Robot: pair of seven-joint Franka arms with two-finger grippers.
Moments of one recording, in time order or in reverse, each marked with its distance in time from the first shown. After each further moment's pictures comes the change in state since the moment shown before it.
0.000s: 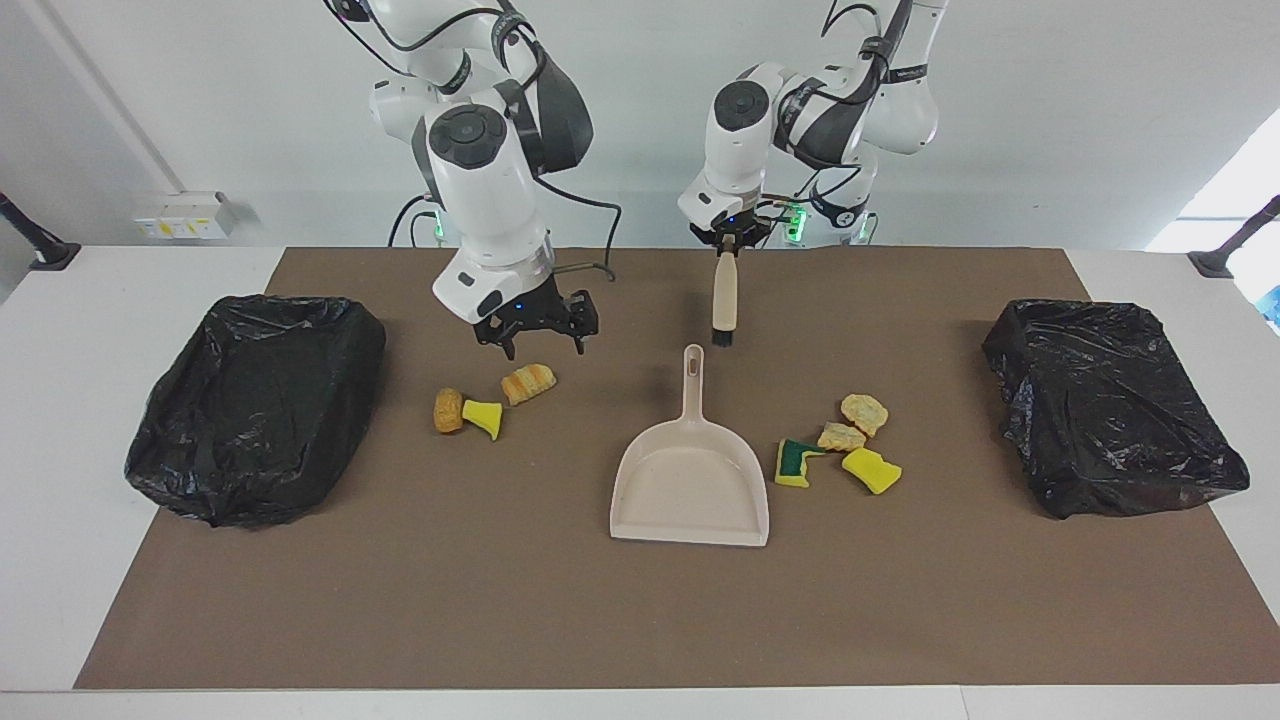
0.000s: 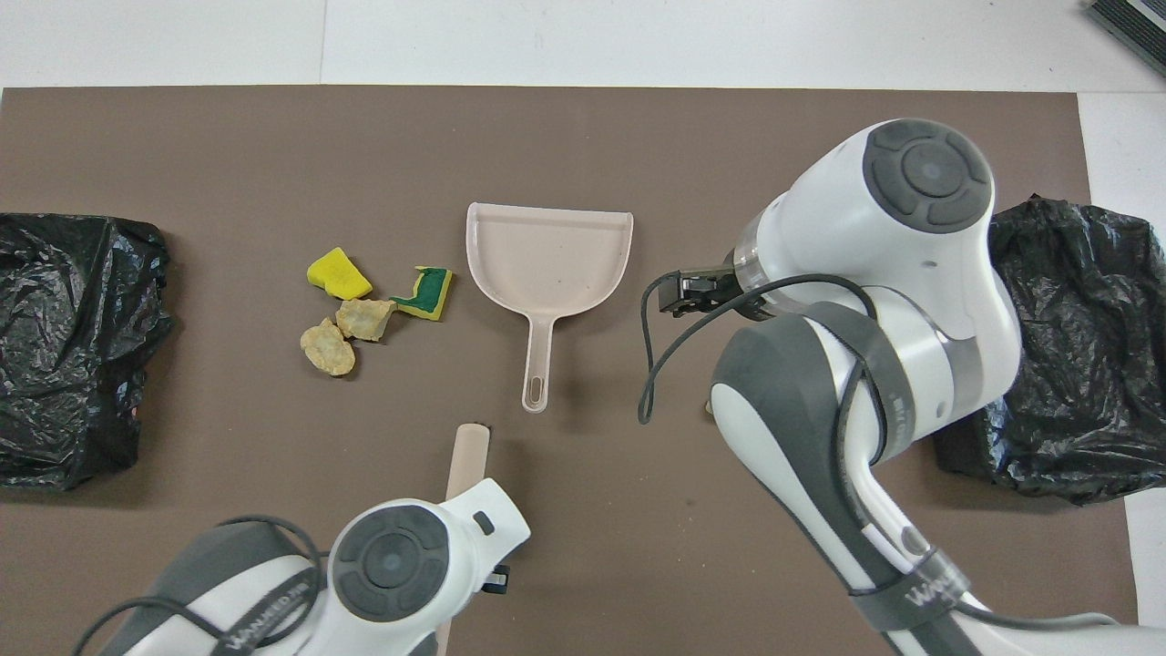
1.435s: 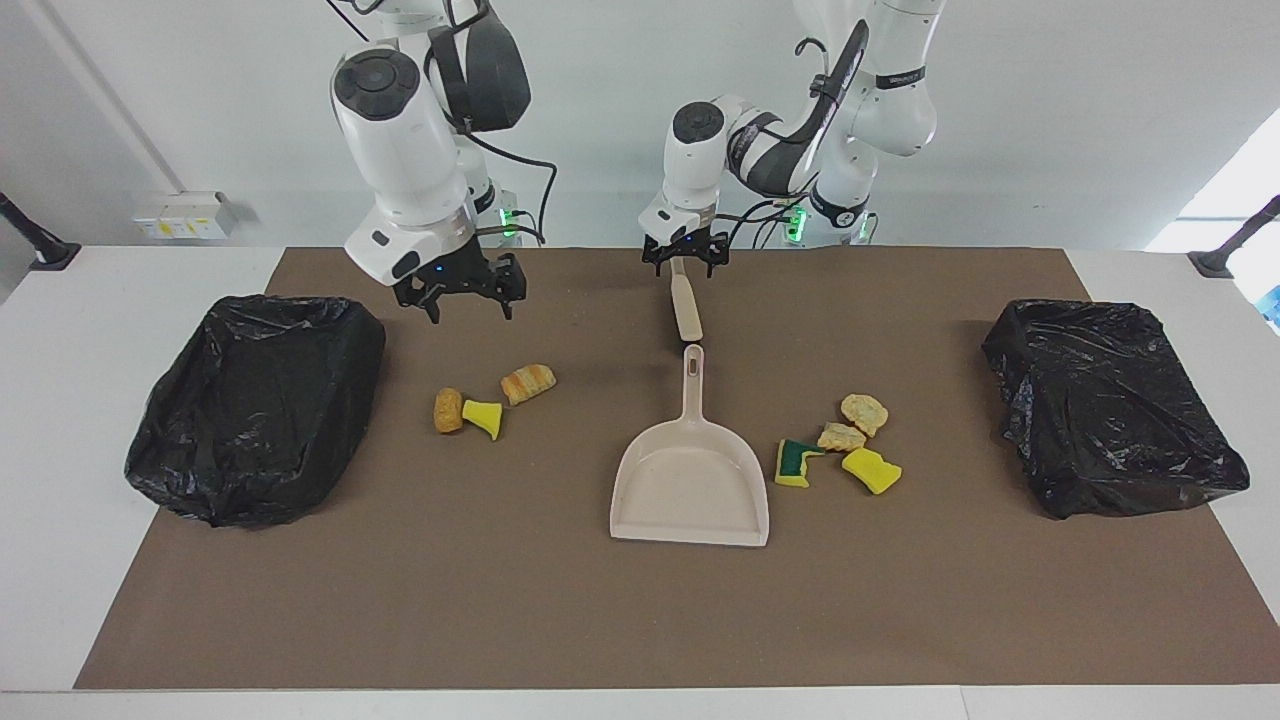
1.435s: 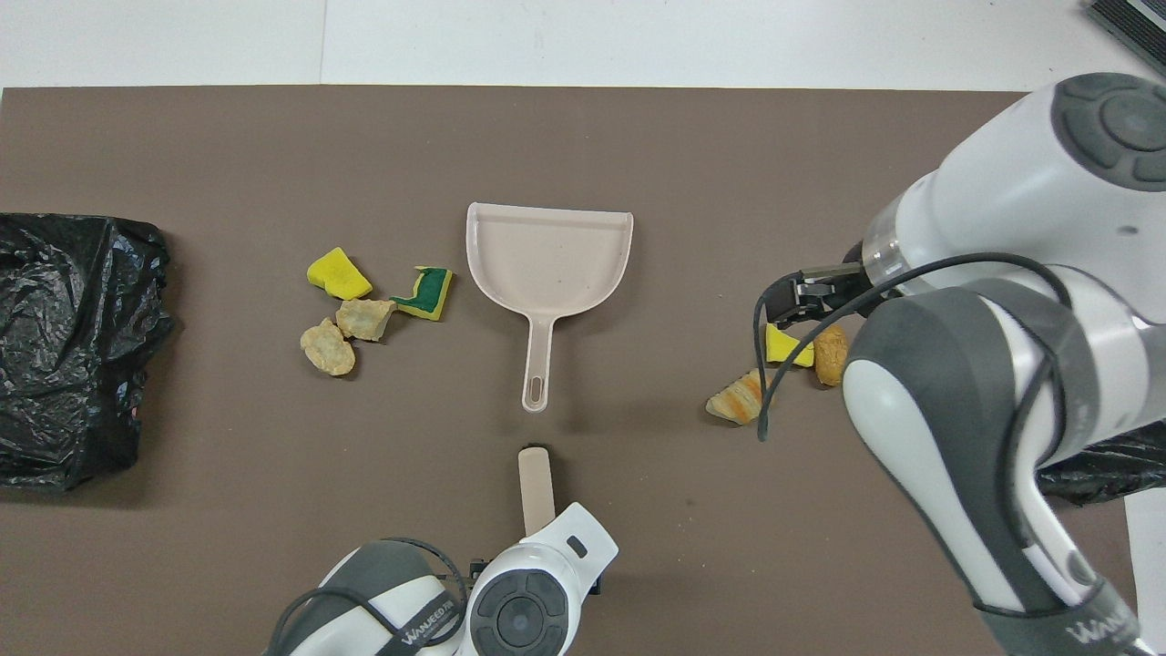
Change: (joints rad) left arm -0.205 0.195 -0.039 -0.054 -0.001 0.404 -0.298; right arm -0.118 -0.075 0.001 0.031 -0.041 -0.195 -0.118
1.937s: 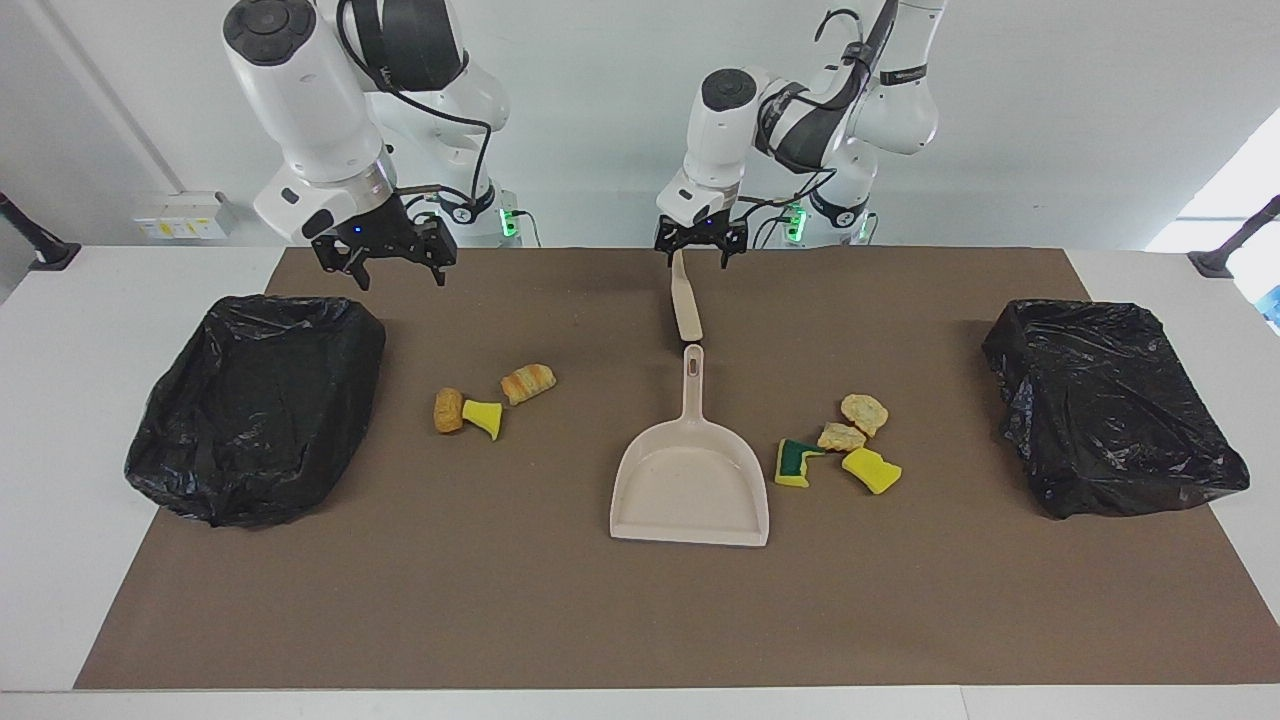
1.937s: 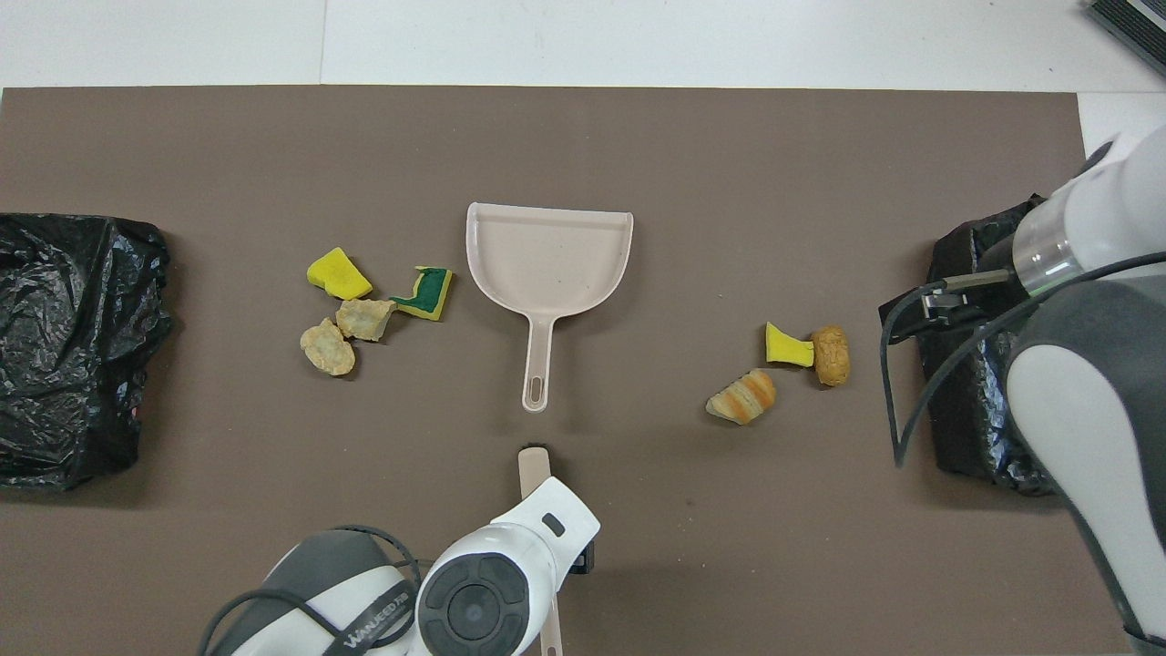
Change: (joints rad) left arm 0.068 -0.059 -0.001 0.056 0.000 -0.065 0.017; right arm -0.138 -0.088 -0.003 0.019 -0.018 -0.144 -0.177
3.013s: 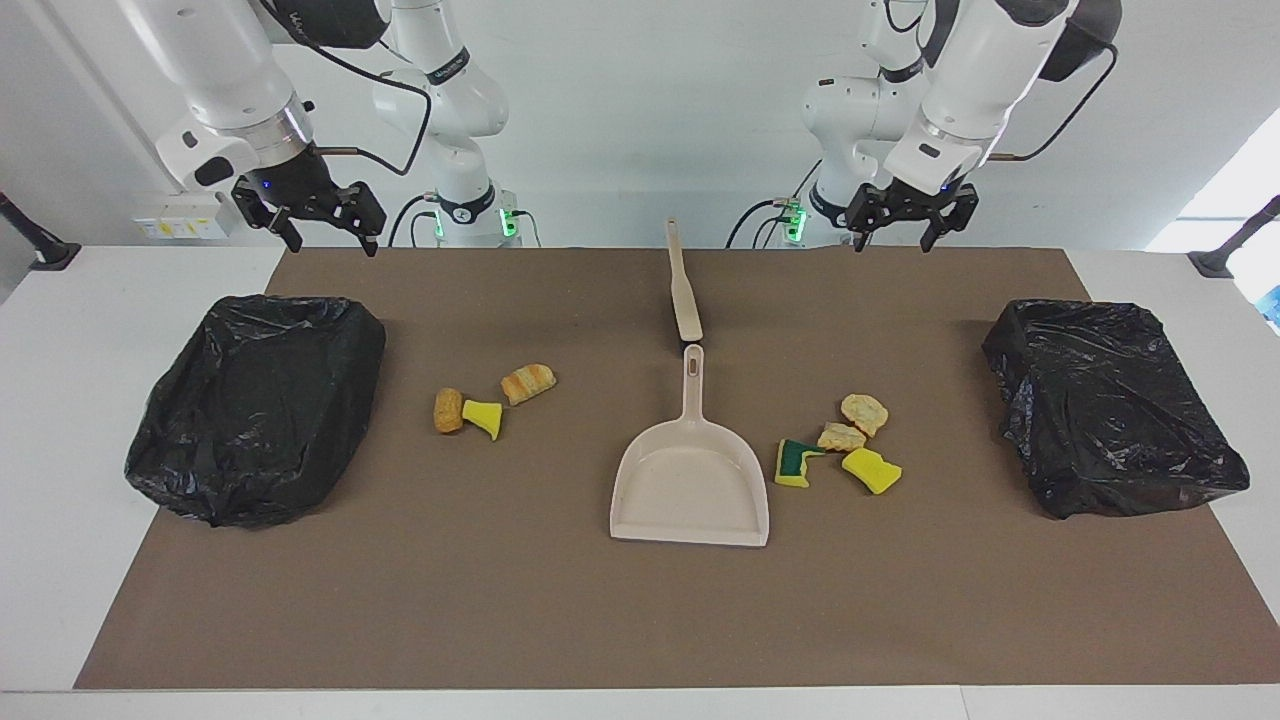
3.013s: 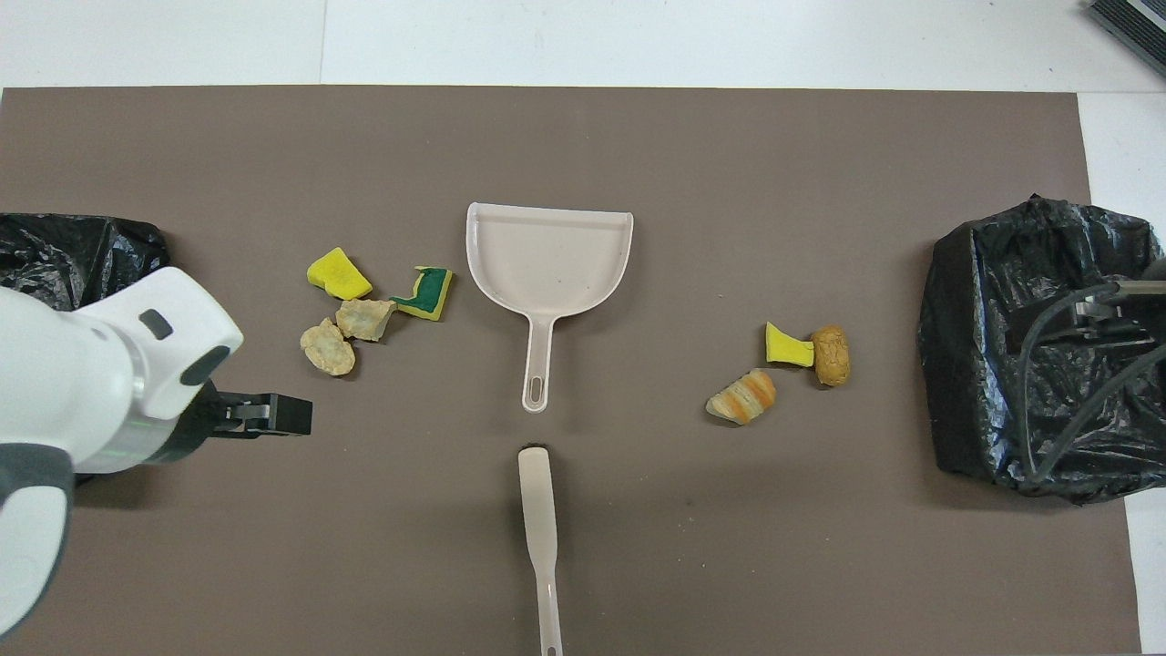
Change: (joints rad) left arm 0.564 -0.086 0.004 0.418 0.064 -0.554 0.497; right arm -0.142 -0.088 -0.020 0.007 -0.006 -0.076 -0.017
